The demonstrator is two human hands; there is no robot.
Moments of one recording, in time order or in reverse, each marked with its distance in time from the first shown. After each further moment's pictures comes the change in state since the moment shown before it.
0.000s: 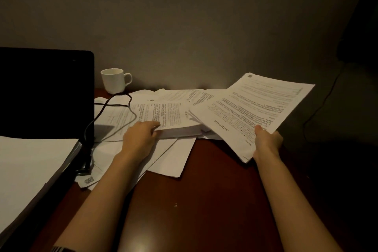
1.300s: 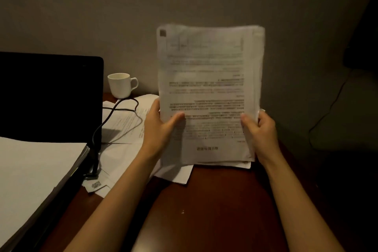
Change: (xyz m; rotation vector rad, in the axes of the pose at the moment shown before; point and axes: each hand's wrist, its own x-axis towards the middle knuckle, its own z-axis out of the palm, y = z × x) left_hand -0.011 0.054 -0.036 -1.096 0.239 0.060; right_hand -0.040 -0.028 0.009 -0.112 -0.605 -0.447
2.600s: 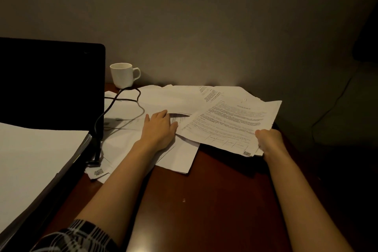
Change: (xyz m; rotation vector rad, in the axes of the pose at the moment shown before) left_hand 0.018 -0.066 -0.009 1.193 -0.392 -0.122; right_hand 0.009 0.032 -0.018 -0.270 0.285 0.584
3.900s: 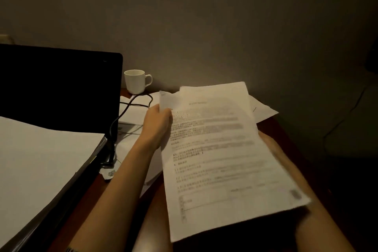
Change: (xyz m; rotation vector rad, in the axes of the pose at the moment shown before) left_hand -0.036 0.012 -0.066 -1.154 0.182 -0.250; right_hand 0.017 0.014 0.006 0.078 -0.601 -0.107
